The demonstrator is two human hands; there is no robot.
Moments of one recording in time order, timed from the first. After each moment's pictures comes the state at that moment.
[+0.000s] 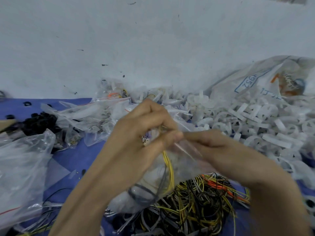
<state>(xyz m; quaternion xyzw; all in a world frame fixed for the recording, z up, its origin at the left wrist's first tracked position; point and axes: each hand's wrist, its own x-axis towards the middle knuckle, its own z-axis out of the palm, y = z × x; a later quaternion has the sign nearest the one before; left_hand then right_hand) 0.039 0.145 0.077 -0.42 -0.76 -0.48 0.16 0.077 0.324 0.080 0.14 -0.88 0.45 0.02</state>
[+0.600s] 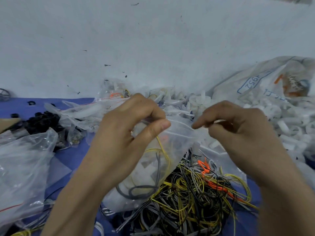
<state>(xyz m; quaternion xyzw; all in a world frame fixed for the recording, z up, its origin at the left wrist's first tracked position) 0.036 0.139 0.080 -0.40 -0.76 -0.43 0.27 0.075 0.336 0.085 0.10 -0.86 0.41 0.28</state>
